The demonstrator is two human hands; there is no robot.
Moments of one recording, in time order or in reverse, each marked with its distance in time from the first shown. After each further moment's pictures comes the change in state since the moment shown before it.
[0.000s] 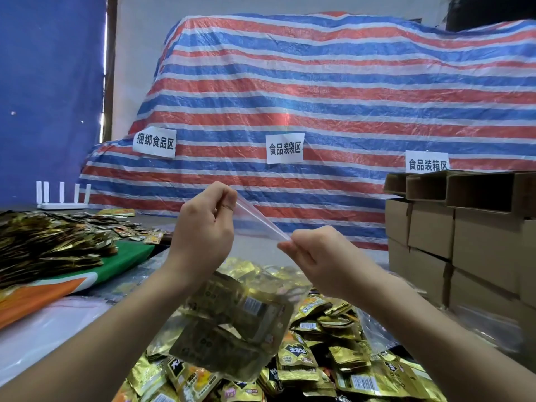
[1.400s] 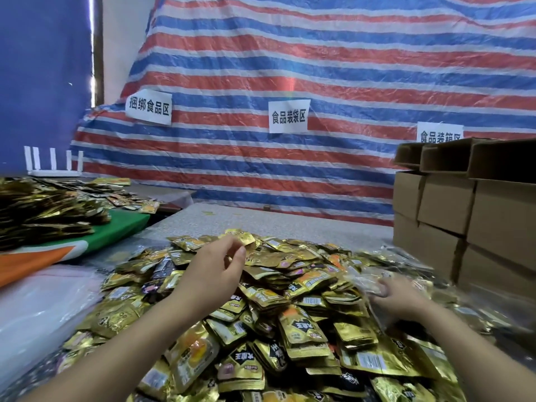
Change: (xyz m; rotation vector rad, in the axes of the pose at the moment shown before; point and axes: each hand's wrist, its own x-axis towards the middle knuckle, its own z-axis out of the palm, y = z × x) left_hand -0.092 -0.083 0.046 0.110 -0.434 -0.299; right_hand -0.105 0.228 0.091 -0.191 -0.447 0.858
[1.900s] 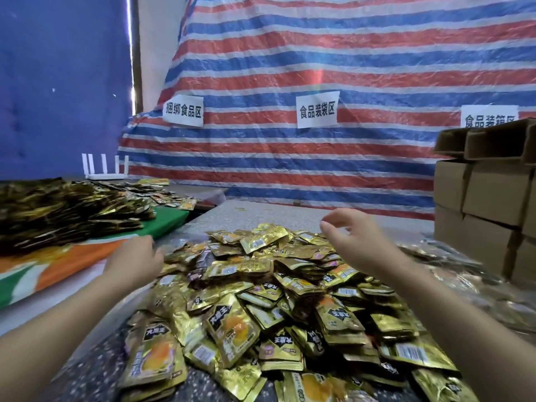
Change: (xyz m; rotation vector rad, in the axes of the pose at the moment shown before) left_hand -0.006 -0.153 -0.128 0.764 -0.041 -0.502; right_hand -0.079 -0.185 -0.059 0.497 0.342 -0.530
